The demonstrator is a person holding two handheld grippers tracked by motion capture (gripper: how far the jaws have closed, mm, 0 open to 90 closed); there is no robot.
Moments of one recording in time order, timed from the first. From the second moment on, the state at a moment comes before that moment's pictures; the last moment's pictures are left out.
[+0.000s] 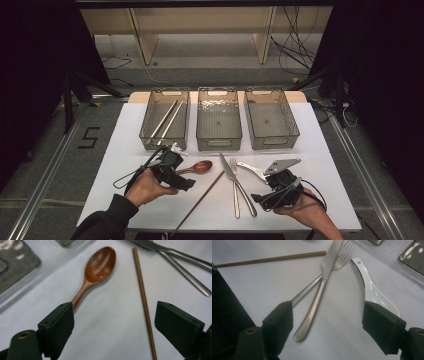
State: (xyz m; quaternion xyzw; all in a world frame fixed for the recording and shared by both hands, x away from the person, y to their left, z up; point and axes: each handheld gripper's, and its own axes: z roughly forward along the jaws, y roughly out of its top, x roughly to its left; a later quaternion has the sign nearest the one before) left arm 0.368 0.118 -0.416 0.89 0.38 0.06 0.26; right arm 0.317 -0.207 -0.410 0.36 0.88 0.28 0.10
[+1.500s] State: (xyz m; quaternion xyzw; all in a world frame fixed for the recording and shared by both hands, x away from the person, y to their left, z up) left arm 0.337 0.075 -0.461 0.94 0.30 0.02 0.15; right arm 0.315 -0.204 -0.410 0.35 0.89 0.28 0.10
